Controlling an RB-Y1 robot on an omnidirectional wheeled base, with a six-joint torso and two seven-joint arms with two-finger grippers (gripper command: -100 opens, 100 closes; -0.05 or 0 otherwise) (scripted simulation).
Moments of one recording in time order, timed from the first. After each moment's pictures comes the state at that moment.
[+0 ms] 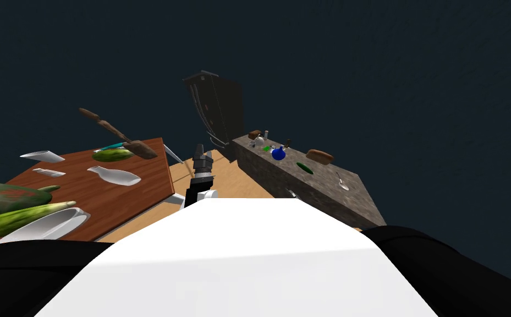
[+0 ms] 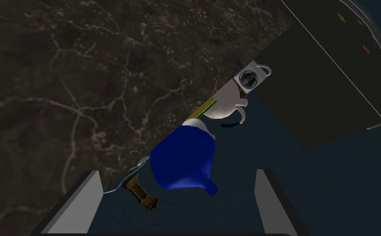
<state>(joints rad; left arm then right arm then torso) 0.51 -0.04 -0.04 -2.24 0.08 -0.35 -0.16 0.75 -0.71 0.13 -1.67 0.16 -0.55 0.21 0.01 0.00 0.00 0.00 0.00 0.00</state>
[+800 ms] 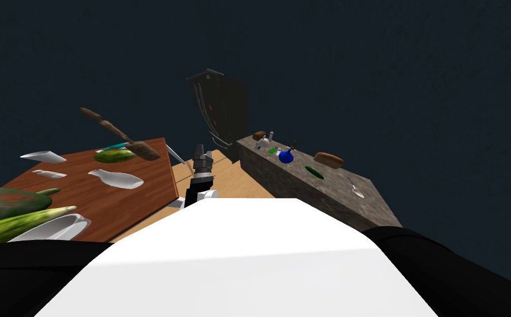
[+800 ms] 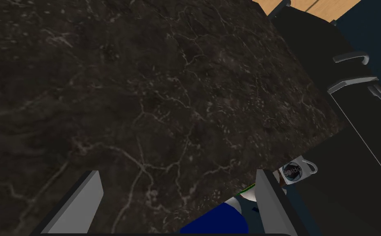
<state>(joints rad) 0.51 -0.04 -0.04 -2.24 0.08 -0.35 -0.16 0.83 -0.87 0.16 -1.46 0.20 -0.54 0.28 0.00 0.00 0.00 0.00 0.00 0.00</state>
